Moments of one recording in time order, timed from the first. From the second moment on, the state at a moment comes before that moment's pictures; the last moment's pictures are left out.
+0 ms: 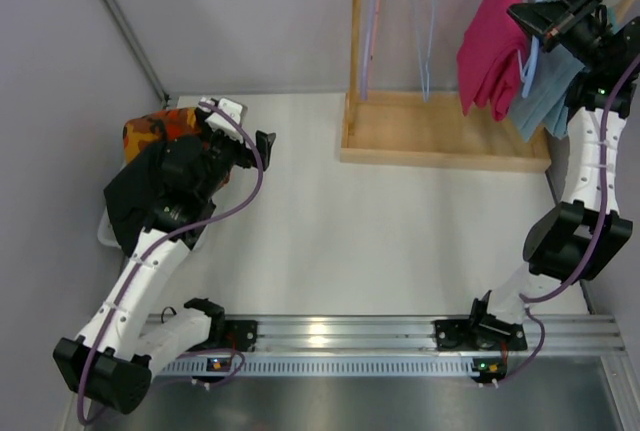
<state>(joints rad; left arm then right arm) -0.33 0.96 0.98 -0.03 0.09 0.13 -0.35 1.69 1.82 0.37 -1.00 1.41</state>
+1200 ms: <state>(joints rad) -1.12 1.45 1.08 0.53 0.05 0.24 -0.34 0.88 1.10 0.03 -1.05 1.27</state>
